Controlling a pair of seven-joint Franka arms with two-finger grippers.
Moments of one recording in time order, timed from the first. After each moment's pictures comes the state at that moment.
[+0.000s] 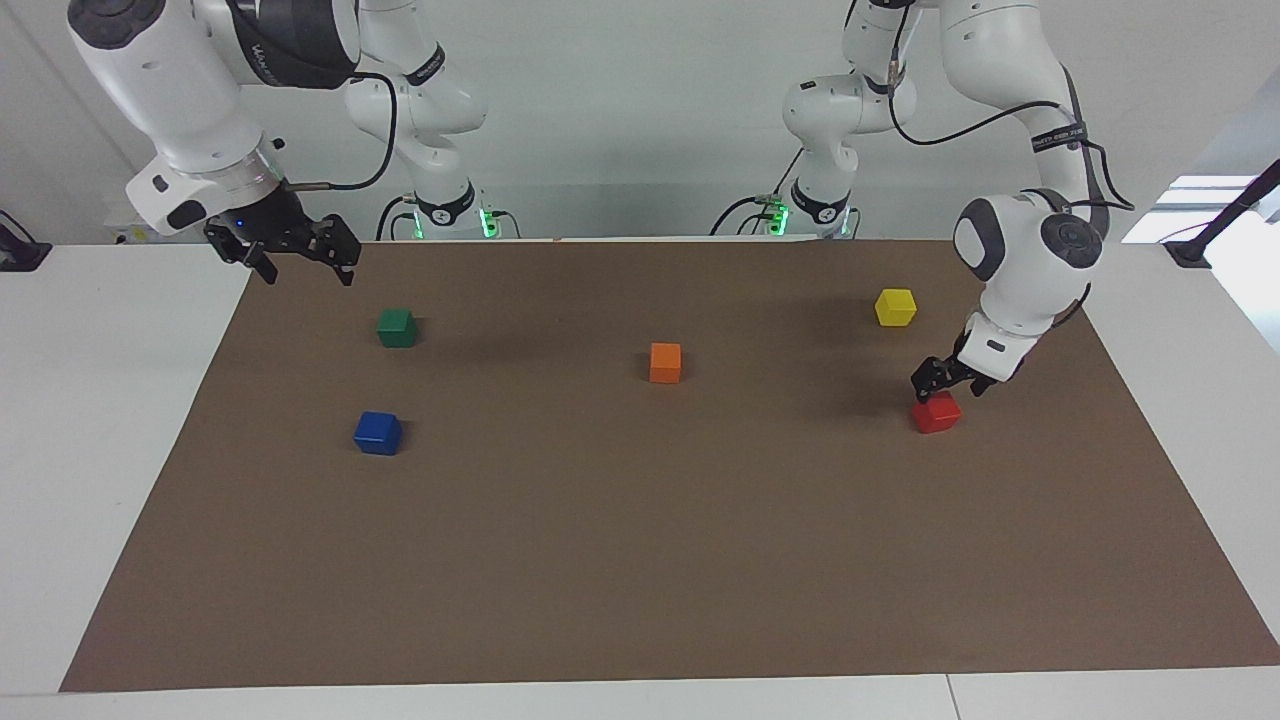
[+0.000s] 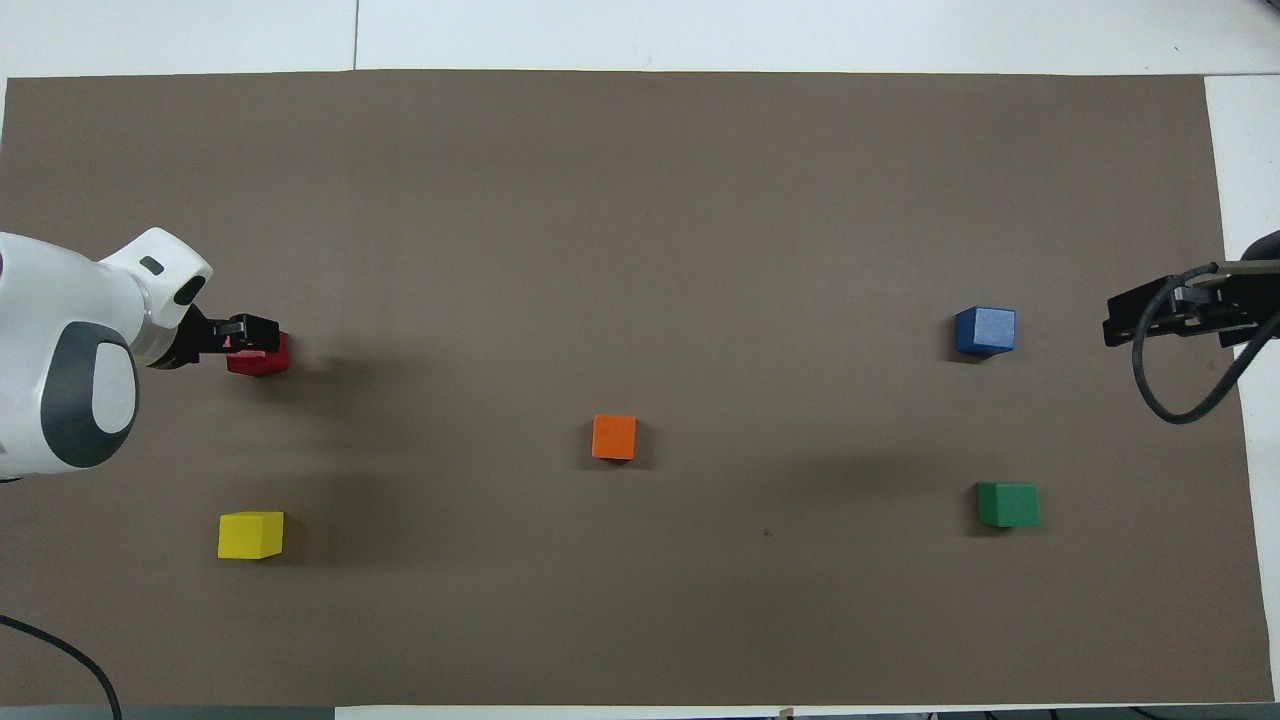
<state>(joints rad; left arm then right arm) 0.06 0.15 -0.03 -2.10 0.01 2.26 -0.02 0.01 -0.01 -0.04 -1.64 -0.02 1.53 0.02</state>
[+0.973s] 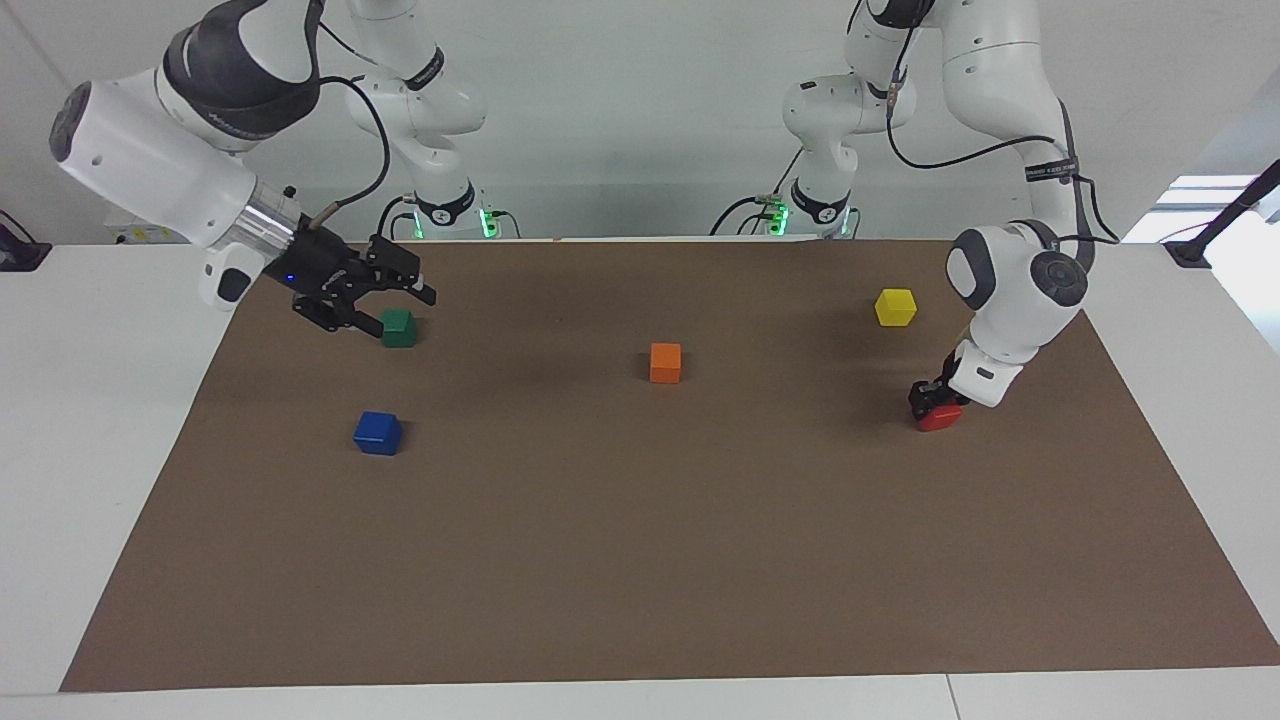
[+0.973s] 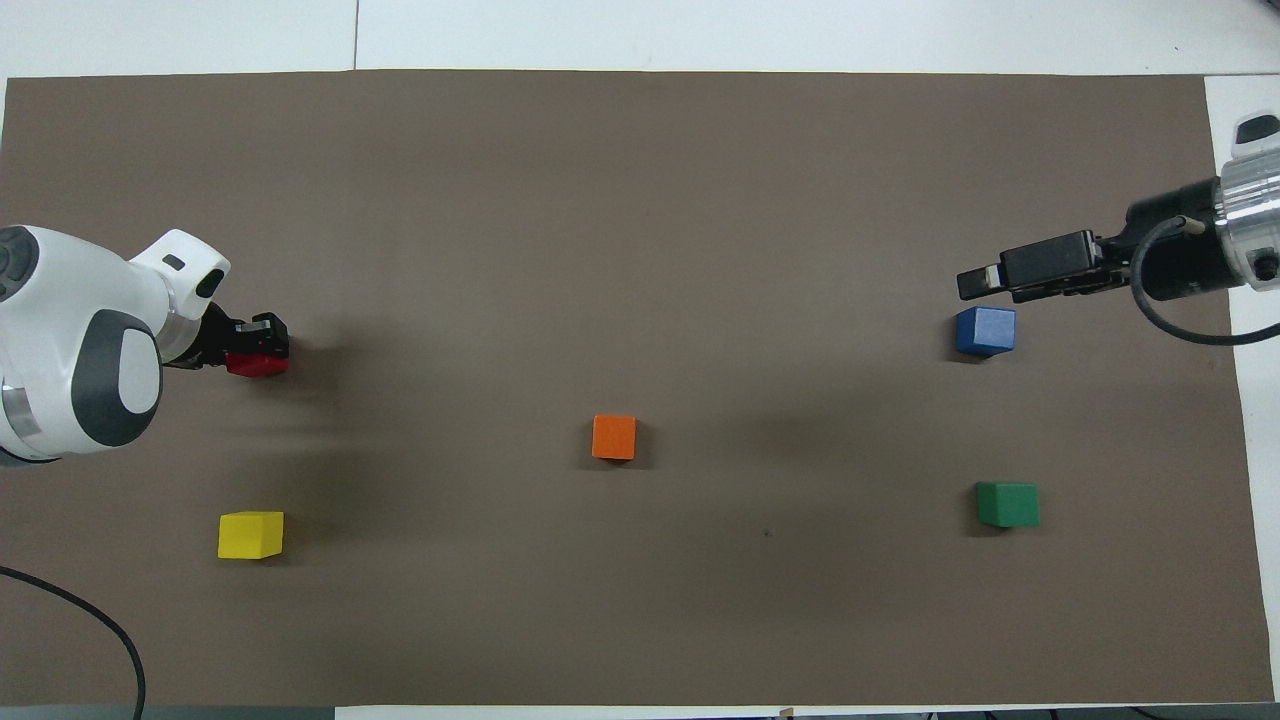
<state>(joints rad) 0.06 0.23 -0.03 -2.05 -0.06 2.23 -0.12 -0.05 0.09 -0.04 -1.72 0.72 1.65 -0.31</state>
